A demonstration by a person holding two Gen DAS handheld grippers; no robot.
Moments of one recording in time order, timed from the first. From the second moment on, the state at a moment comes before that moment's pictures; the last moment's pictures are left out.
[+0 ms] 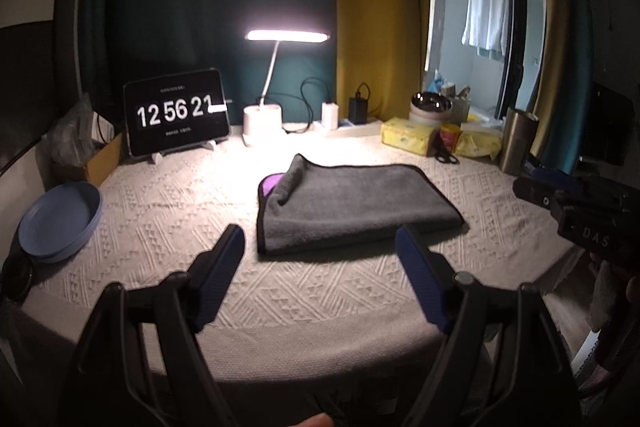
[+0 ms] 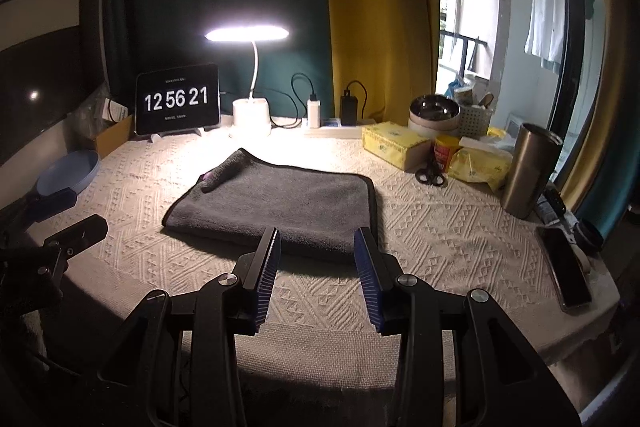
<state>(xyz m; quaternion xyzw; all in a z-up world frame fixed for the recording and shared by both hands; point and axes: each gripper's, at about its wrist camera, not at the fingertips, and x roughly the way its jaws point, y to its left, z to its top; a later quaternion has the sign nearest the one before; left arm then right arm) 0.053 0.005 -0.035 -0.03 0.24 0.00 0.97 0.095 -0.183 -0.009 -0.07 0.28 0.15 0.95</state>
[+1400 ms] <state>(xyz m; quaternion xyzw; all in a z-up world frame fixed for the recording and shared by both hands) -0.030 0.015 0.030 -0.03 0.05 0.05 1.00 0.010 -0.198 0.054 -0.06 0.10 0.16 0.98</state>
